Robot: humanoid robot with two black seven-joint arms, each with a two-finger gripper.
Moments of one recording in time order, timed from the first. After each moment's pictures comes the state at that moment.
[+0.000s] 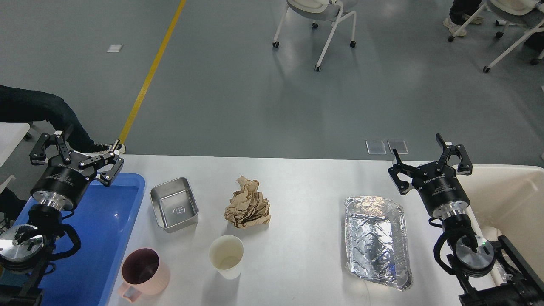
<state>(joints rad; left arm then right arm) -0.14 0.29 -1.47 -1.26 -0.19 -0.20 0.09 0.13 -0.16 1.47 1.27 0.03 0.25 0.03</state>
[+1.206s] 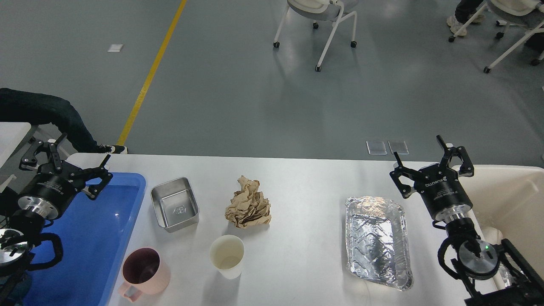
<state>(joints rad) -0.09 0.46 -1.38 -1.31 -0.15 -0.11 0.07 0.12 -0.21 1.45 1.25 -0.01 0.31 0.05</state>
